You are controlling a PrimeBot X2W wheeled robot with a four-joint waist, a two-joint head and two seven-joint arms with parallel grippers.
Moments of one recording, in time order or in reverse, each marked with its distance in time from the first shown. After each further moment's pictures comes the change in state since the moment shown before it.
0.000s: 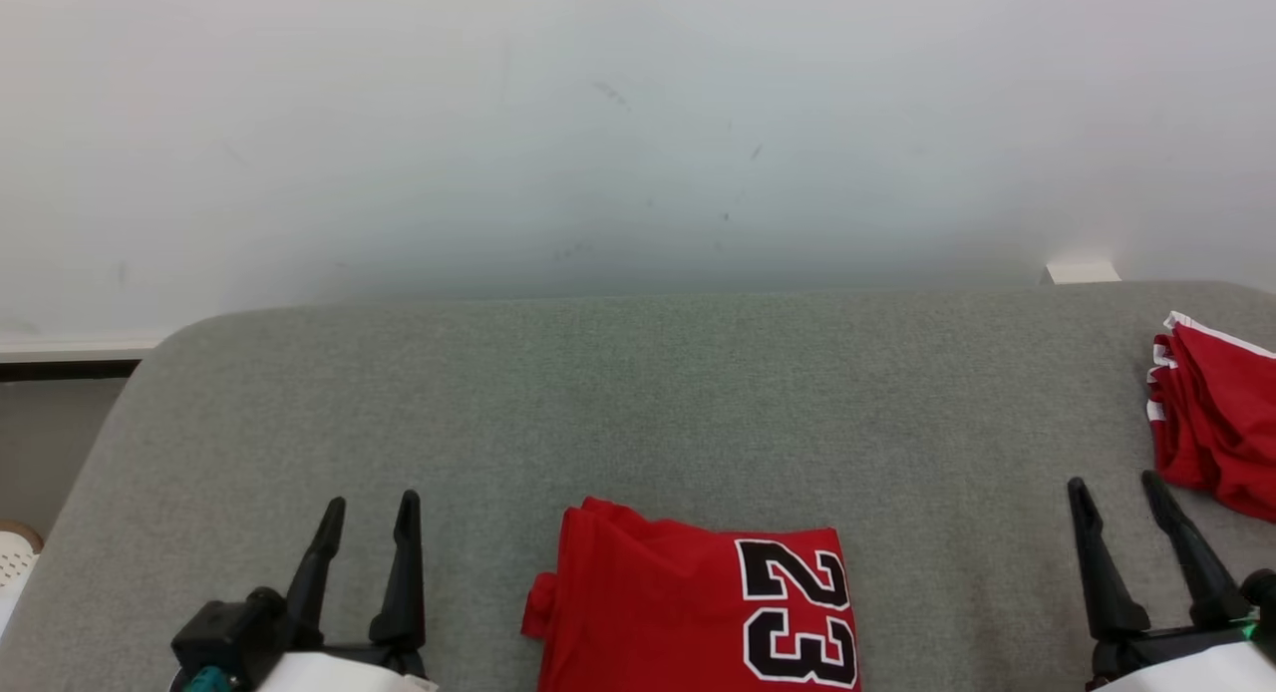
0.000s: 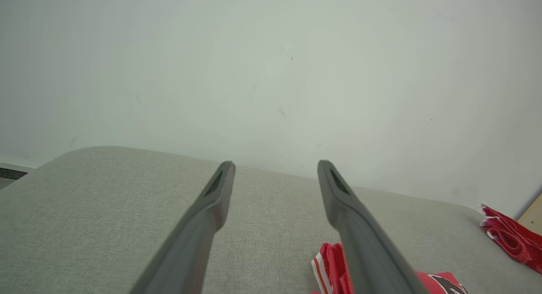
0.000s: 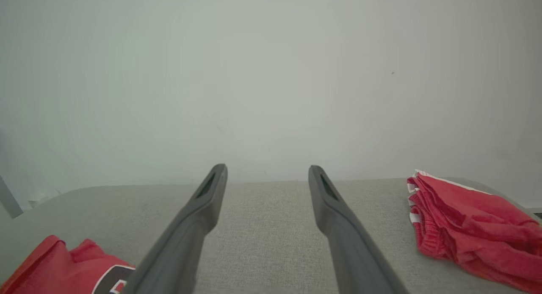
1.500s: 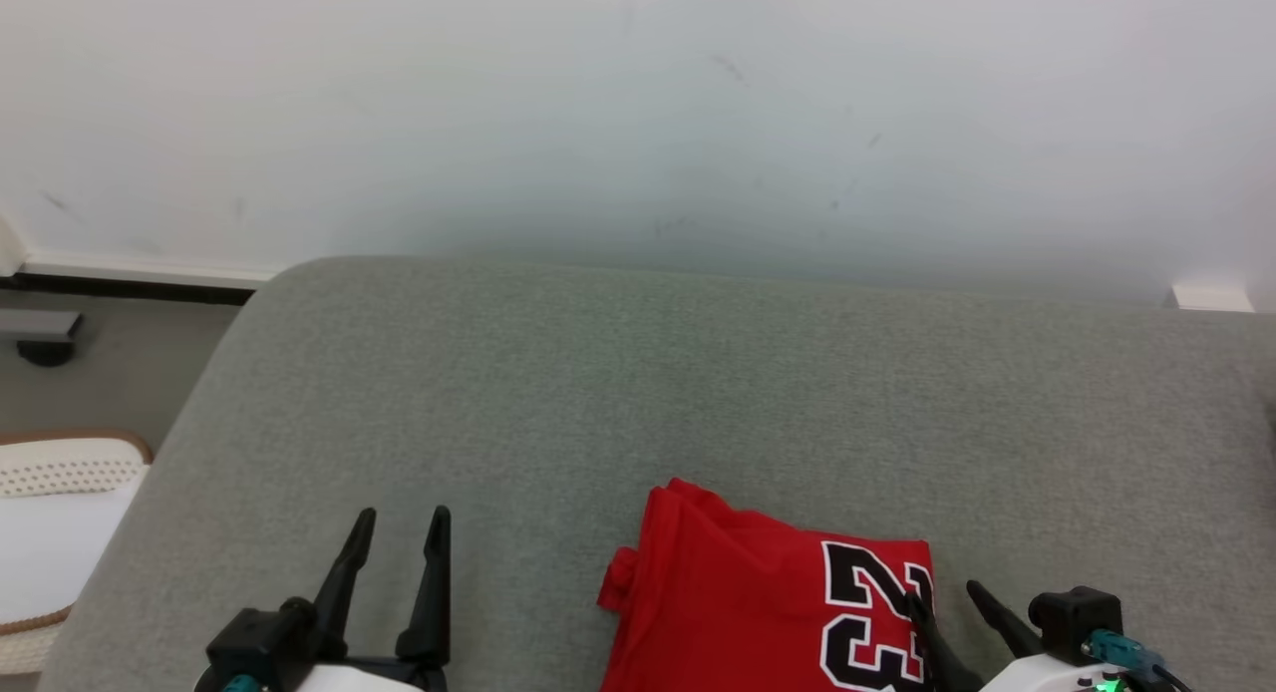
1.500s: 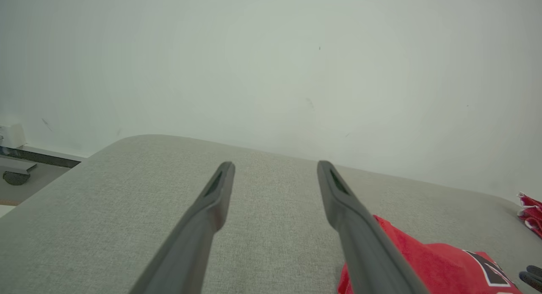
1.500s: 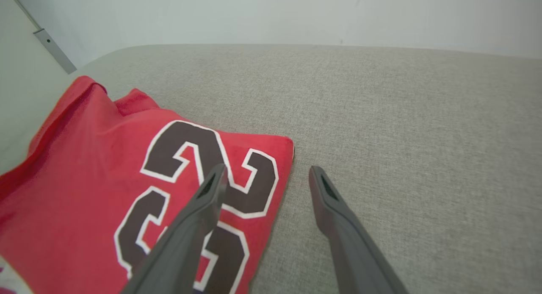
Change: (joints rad) left arm 0.023 0.000 -0.036 -0.014 0.056 -0.003 0.000; right arm -0.112 0.099 0.201 0.342 -0.047 0.000 0.183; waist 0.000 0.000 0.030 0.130
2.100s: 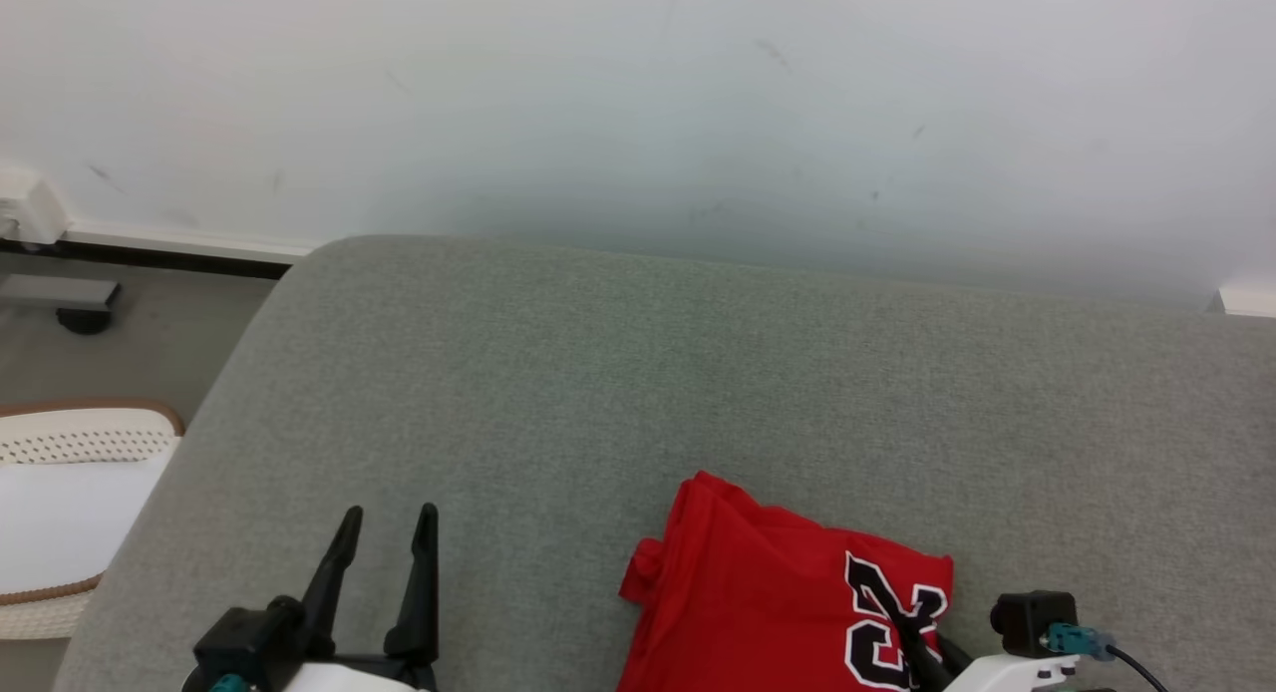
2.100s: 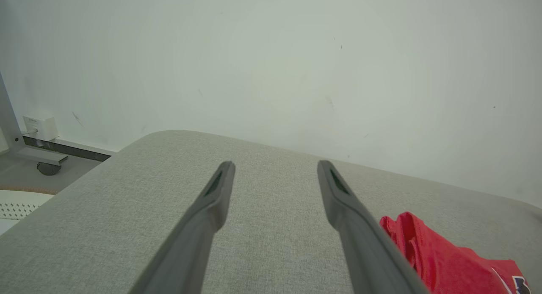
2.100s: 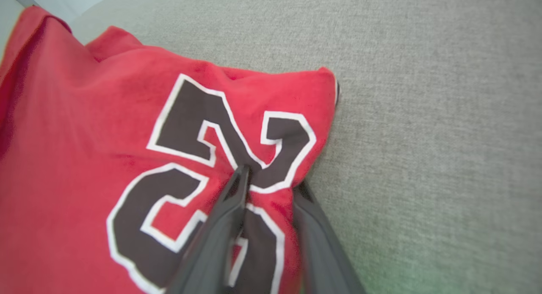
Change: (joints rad) left arm -0.003 0.000 0.021 0.004 0.009 -0.005 0.000; right arm -0.082 0.053 0.076 0.208 0.136 -0.003 0.086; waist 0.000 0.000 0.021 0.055
